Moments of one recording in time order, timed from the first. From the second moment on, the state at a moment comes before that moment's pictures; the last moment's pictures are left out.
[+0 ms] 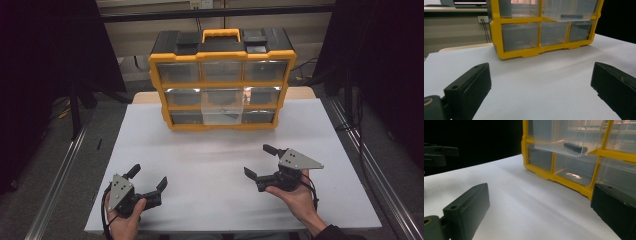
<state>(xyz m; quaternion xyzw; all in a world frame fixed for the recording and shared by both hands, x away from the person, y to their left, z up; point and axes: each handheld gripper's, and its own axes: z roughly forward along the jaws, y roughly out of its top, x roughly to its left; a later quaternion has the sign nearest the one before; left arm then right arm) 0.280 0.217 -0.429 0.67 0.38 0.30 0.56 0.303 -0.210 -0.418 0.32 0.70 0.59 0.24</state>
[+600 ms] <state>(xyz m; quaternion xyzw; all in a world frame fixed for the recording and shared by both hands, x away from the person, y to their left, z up) 0.280 0.217 -0.429 0.67 0.39 0.30 0.56 0.322 -0.190 -0.408 0.30 0.71 0.60 0.23</state>
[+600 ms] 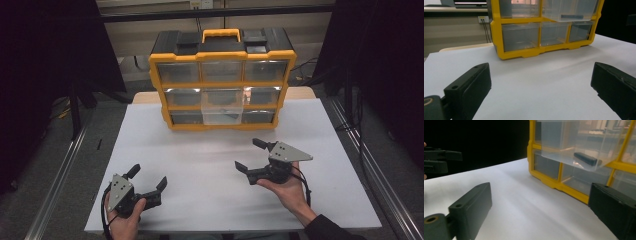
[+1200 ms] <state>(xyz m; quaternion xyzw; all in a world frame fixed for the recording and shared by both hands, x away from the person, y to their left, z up) 0.280 0.217 -0.429 0.67 0.39 0.30 0.56 0.342 -0.174 -0.390 0.28 0.71 0.61 0.23</state>
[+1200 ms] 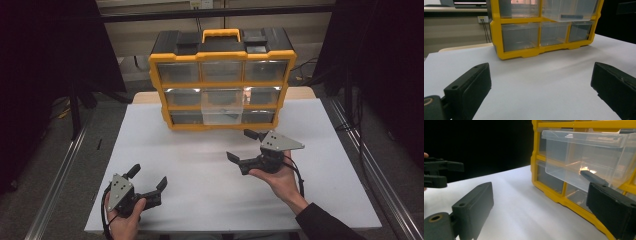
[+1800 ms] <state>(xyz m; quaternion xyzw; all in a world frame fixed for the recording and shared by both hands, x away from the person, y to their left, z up) 0.281 0.217 -0.429 0.67 0.38 0.29 0.56 0.360 -0.151 -0.382 0.26 0.71 0.62 0.22</state>
